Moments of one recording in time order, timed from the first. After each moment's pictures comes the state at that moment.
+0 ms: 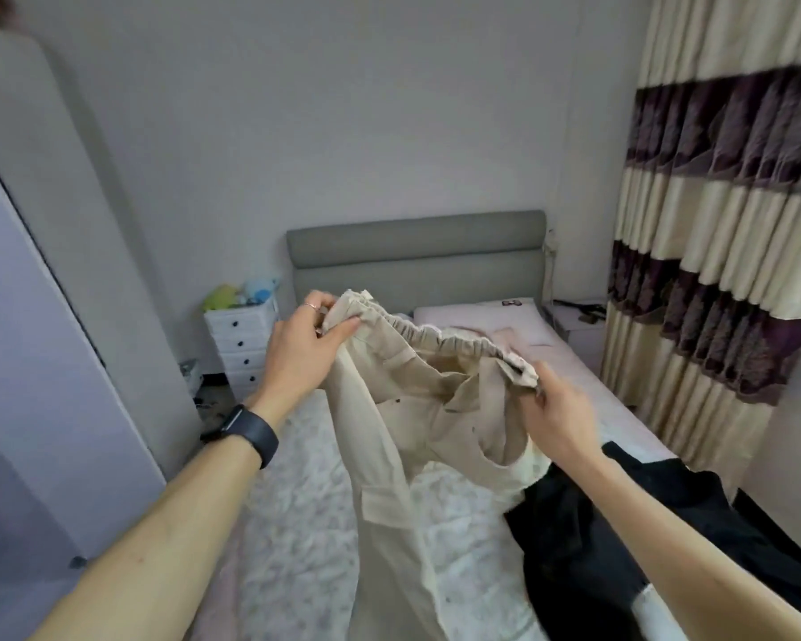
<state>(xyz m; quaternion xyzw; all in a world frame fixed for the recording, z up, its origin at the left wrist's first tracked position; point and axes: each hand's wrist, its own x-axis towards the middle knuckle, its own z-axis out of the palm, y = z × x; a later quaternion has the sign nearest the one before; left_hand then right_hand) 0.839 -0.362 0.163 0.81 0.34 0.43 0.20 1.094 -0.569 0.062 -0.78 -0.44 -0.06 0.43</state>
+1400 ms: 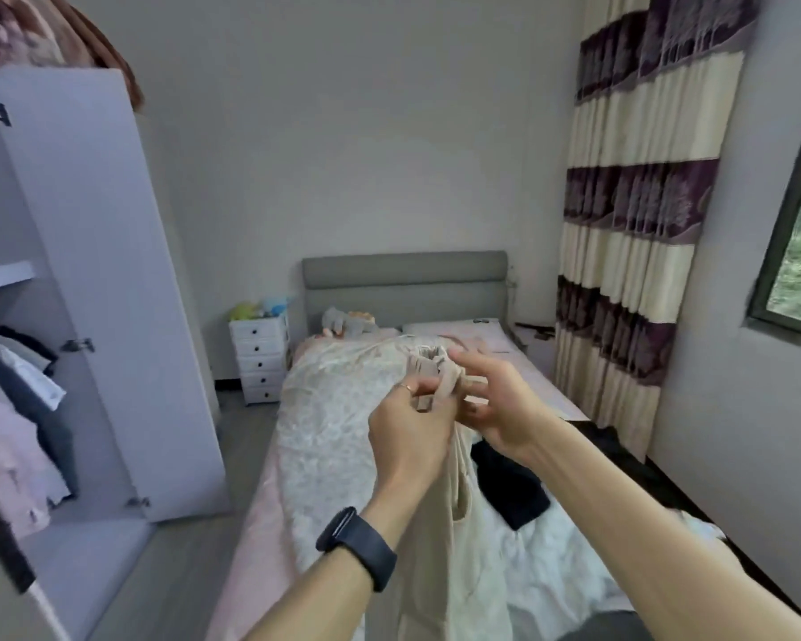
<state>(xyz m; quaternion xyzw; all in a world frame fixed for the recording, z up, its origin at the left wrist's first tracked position) 0.601 -0.885 0.175 0.69 0.33 0.49 0.41 0.714 -0.934 0.205 -0.54 -0.33 0.41 0.66</state>
